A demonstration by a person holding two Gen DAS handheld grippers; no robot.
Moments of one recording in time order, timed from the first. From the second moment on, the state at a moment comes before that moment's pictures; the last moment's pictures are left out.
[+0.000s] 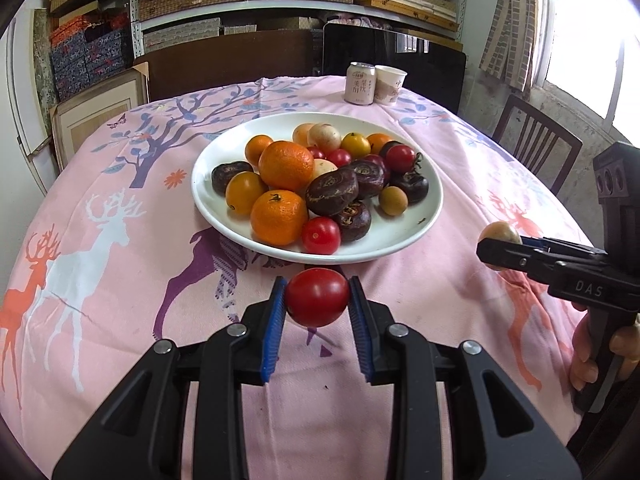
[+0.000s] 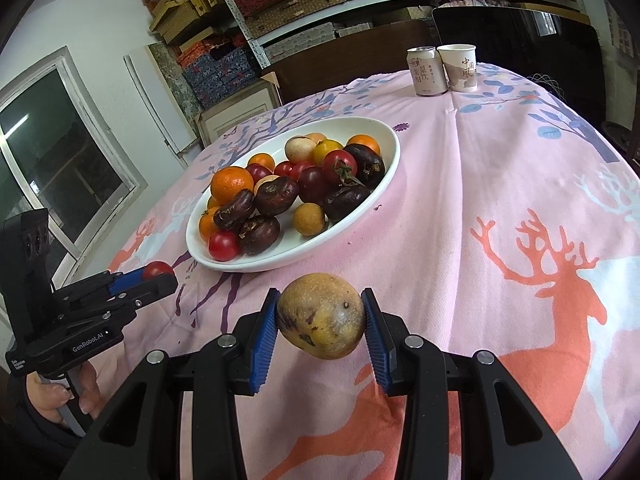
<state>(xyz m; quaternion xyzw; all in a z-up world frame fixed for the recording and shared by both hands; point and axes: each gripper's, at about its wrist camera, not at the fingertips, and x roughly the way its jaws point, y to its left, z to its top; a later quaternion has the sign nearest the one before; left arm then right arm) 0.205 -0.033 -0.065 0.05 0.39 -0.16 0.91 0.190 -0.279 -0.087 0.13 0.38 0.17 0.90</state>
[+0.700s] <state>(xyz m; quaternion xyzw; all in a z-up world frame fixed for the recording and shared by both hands) 0.312 -0.054 -0.010 0.03 0.35 -0.17 0.92 0.297 -0.238 0.000 0.03 0.33 0.19 0.92</state>
